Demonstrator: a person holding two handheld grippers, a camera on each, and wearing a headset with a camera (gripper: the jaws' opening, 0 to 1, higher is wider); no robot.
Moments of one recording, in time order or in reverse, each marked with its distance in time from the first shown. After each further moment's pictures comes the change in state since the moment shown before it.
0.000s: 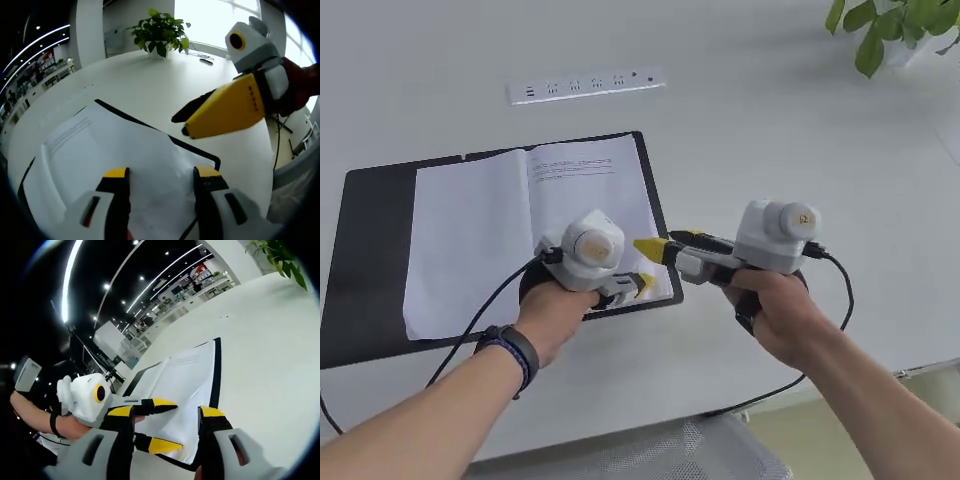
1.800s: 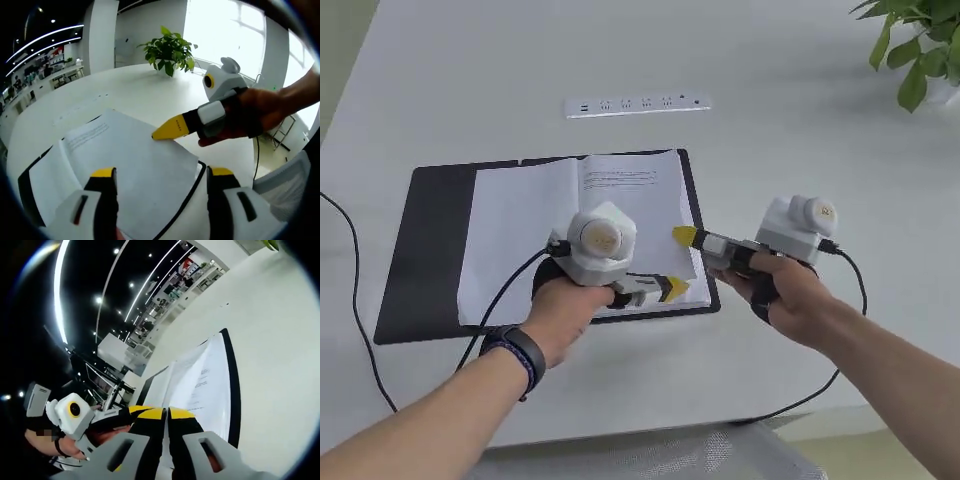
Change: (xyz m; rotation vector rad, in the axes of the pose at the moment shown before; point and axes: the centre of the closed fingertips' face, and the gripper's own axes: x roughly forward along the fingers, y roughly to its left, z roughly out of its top) left arm -0.071 0.011 0.015 -0.105 -0.121 0.004; right arm 0.032 0.021 0.015 0.182 -0.014 0.067
